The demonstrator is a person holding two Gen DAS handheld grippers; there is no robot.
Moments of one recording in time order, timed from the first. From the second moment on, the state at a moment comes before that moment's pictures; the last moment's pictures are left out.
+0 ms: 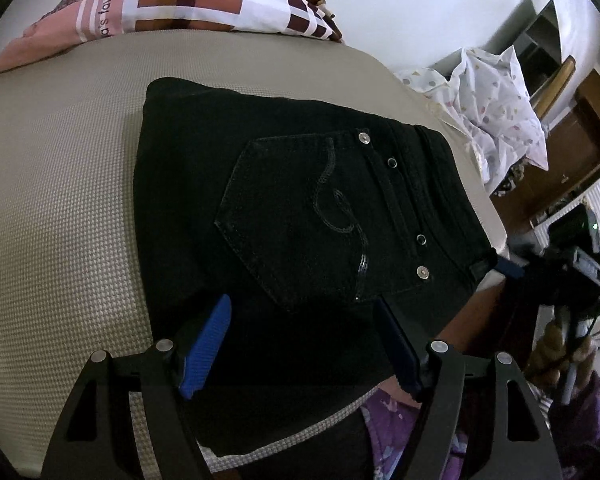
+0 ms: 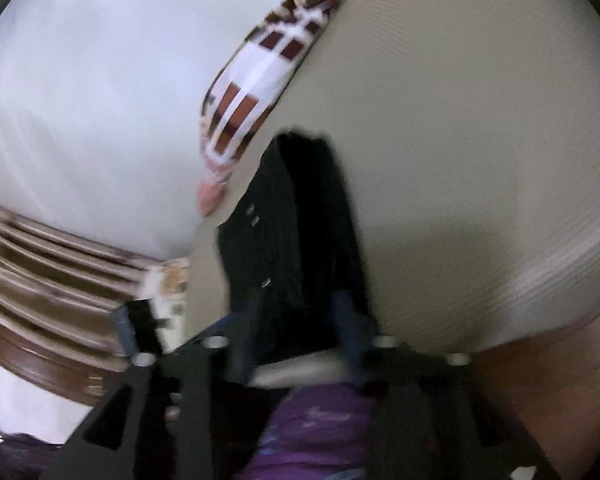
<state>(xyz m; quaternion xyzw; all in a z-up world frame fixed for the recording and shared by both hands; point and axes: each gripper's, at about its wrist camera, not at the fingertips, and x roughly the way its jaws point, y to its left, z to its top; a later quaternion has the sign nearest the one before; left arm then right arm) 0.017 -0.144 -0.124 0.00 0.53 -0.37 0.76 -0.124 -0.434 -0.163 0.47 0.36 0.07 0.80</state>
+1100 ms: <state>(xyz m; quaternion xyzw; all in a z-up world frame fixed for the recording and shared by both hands) 0.068 -0.085 -0.118 -0.05 0.54 -0.31 0.78 -0.077 -0.420 -0.167 0.40 0.39 0.05 0.83</state>
